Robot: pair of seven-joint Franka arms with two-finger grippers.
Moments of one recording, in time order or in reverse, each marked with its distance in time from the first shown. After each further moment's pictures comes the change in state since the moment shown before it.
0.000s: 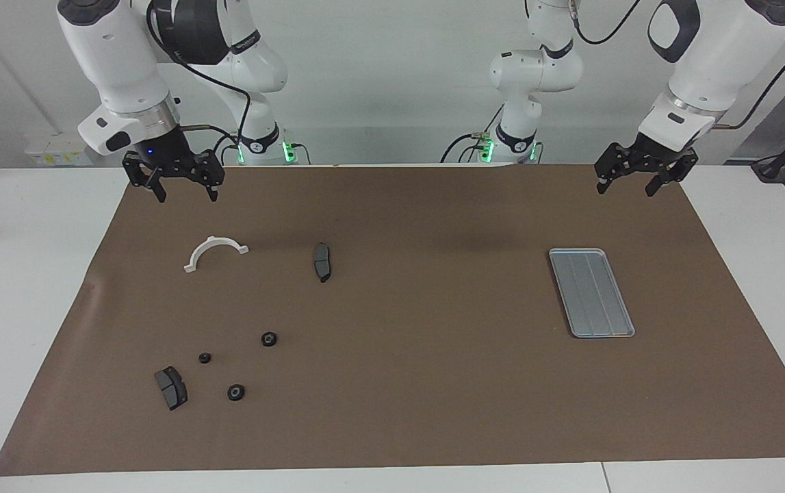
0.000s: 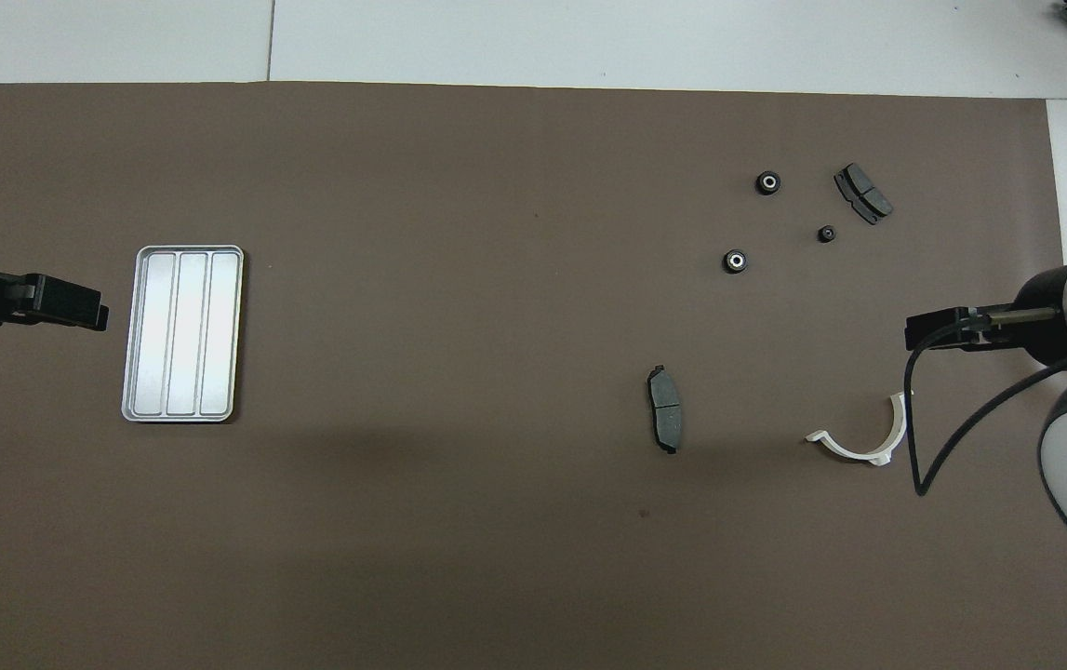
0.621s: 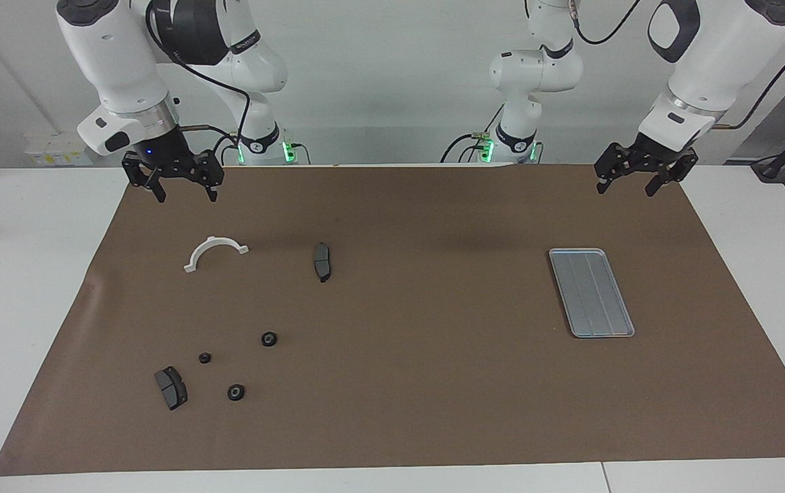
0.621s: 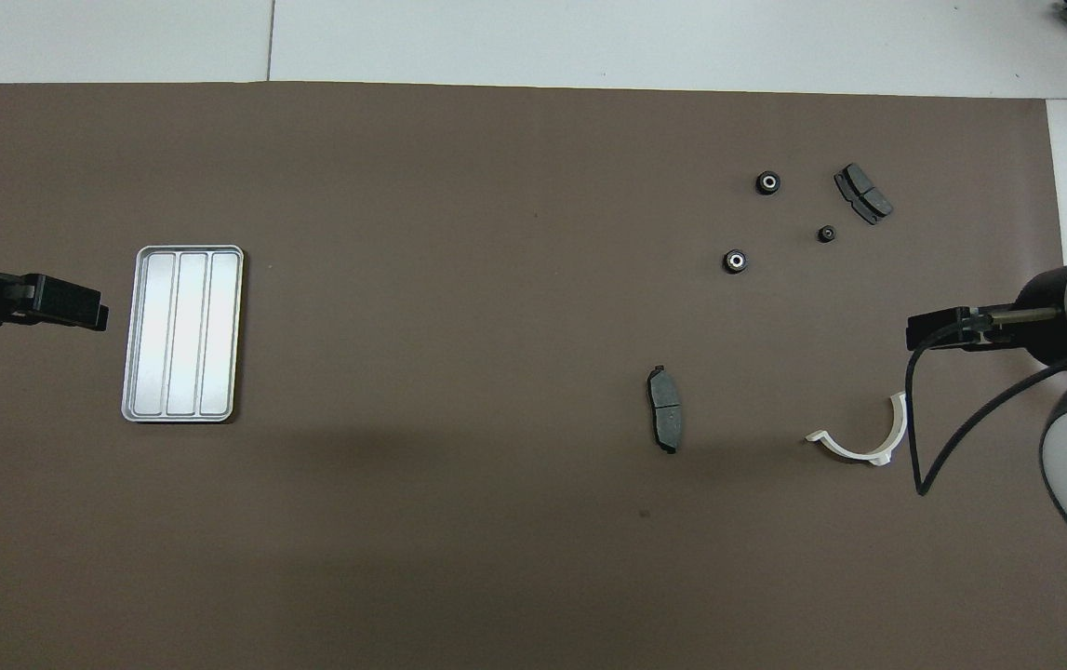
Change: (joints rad) left arm 0.000 0.000 0.000 0.000 0.000 0.000 0.000; right arm -0.001 0.000 -0.001 -0.002 0.003 0.007 0.000
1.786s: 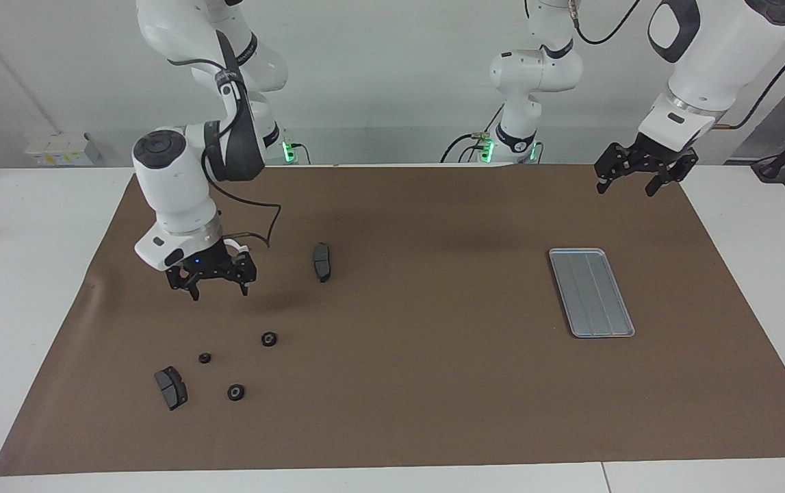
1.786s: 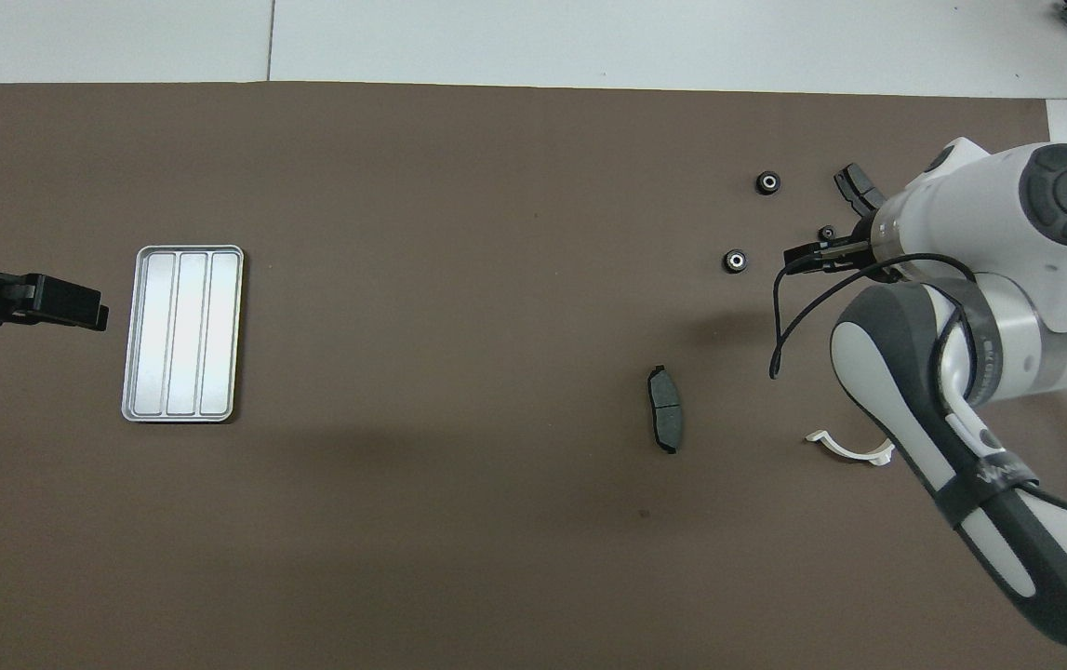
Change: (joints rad) left arm 0.000 0.000 0.000 0.000 0.000 0.000 0.000; right arm 0.077 0.402 0.003 -0.002 -0.143 0.531 0.023
